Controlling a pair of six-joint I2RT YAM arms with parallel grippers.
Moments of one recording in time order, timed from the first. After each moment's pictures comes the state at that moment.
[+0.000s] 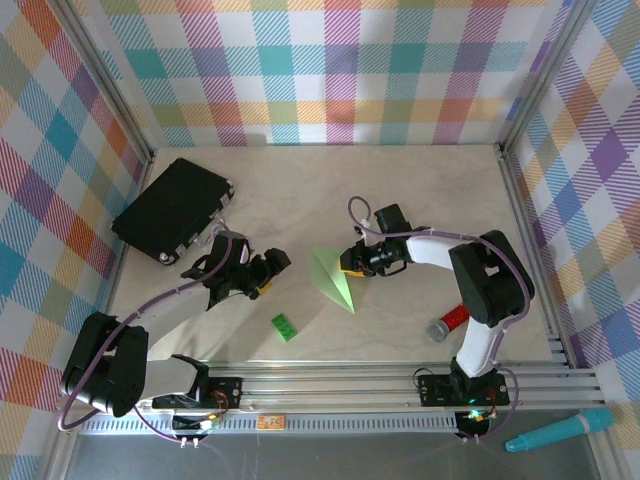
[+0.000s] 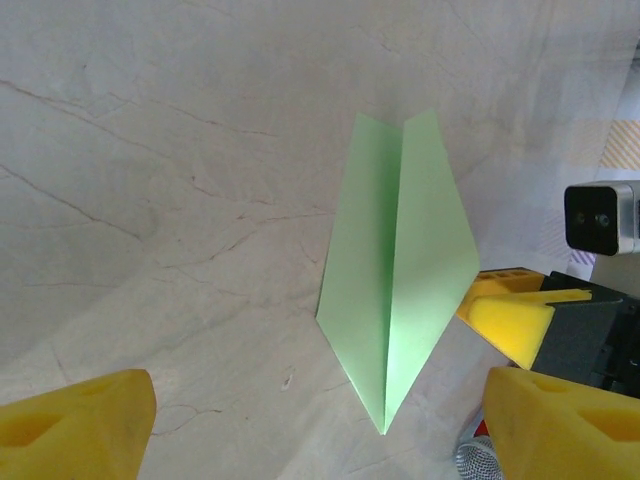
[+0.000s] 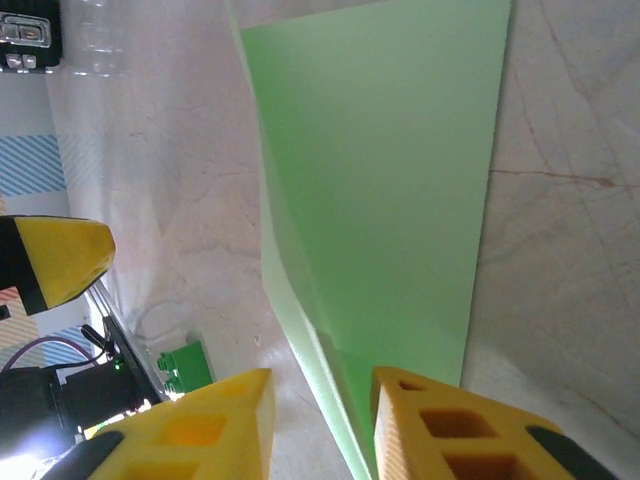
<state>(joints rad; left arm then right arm) -0.37 1.26 0.57 -0.13 0.41 -1.01 0.45 1.82 0.97 -0.23 -0.76 0.47</state>
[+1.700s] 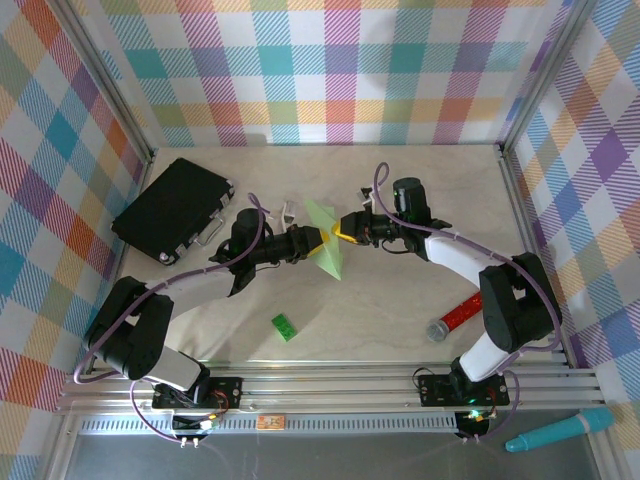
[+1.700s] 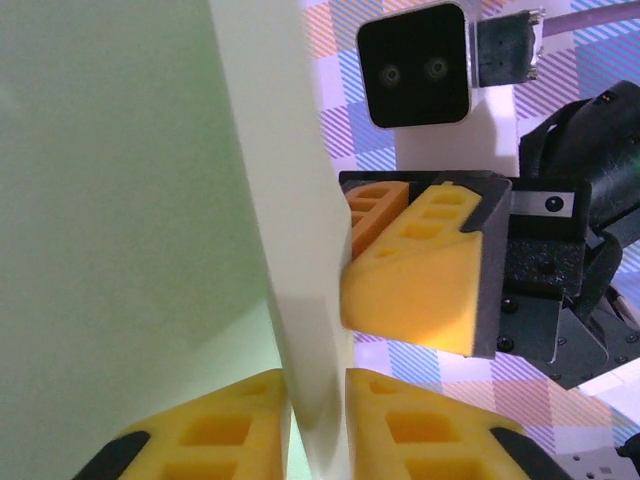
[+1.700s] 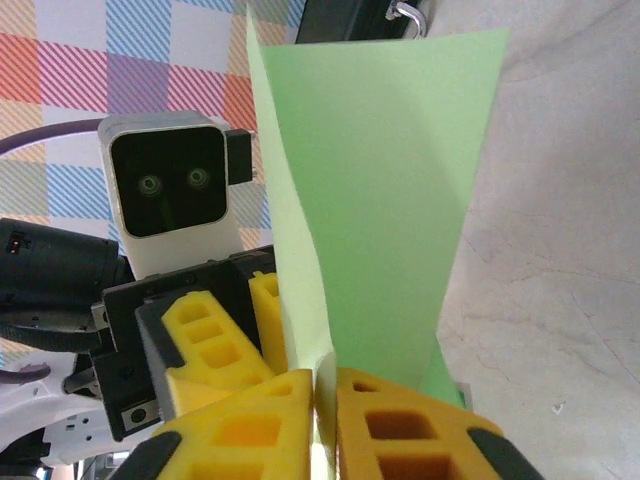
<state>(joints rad) -0.51 1.47 0.71 0.50 0.70 -1.10 0.40 1.61 0.97 0.13 -1.00 0.86</state>
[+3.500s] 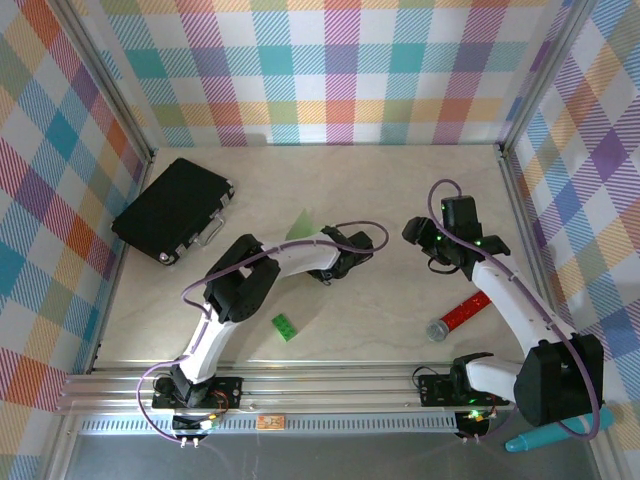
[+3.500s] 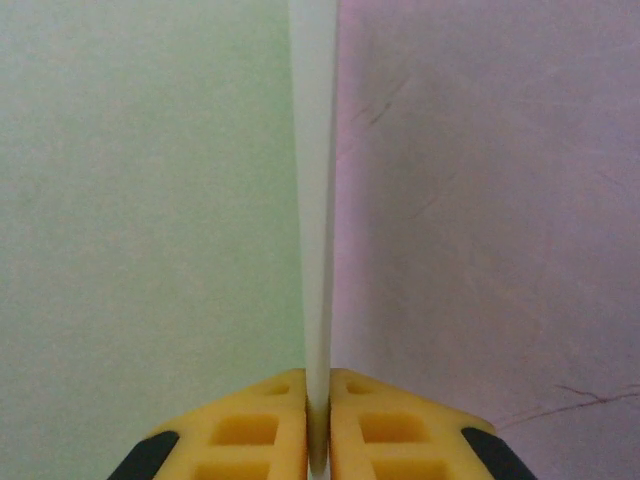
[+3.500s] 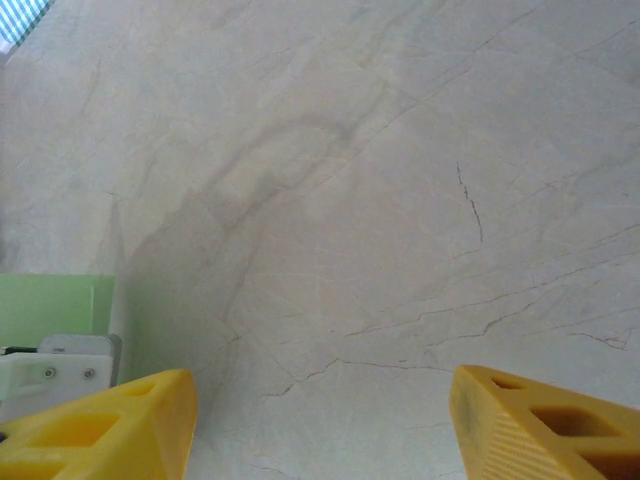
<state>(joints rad) -0.90 2.20 1.59 -1.02 -0.83 -0.34 0.21 1.19 0.88 -0.54 -0.12 0.68</state>
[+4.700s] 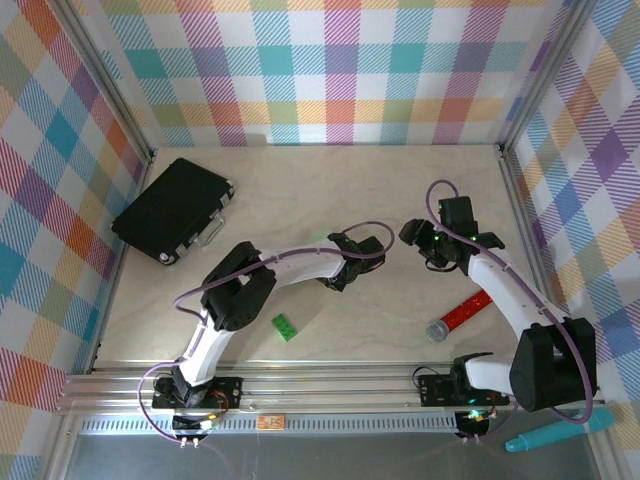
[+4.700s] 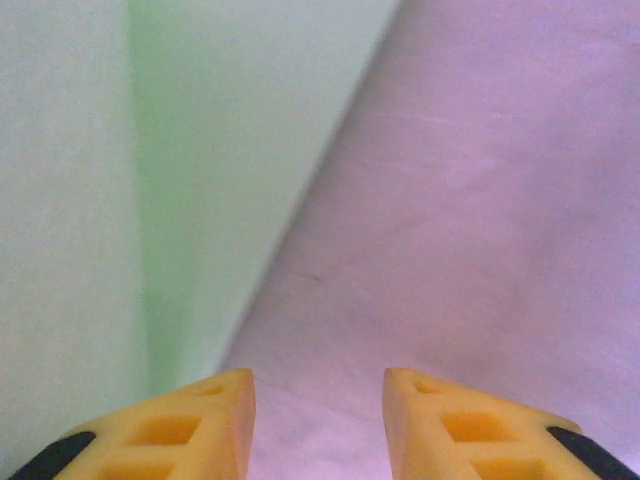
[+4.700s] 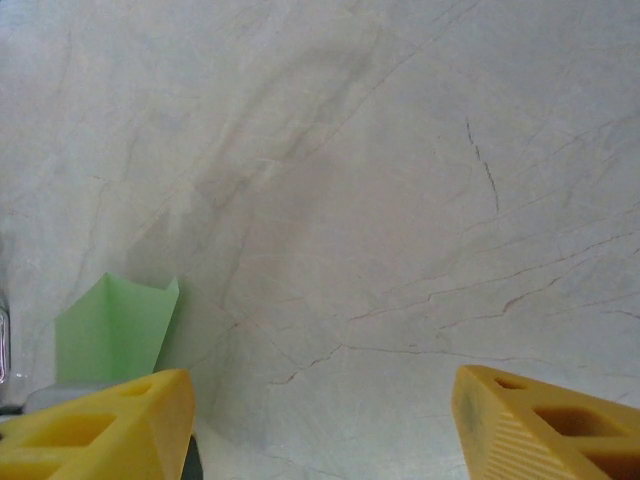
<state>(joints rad) -0.98 2.12 1.59 -1.00 -0.55 -0.54 0.20 1.26 0.87 -0.52 -0.20 0.73</state>
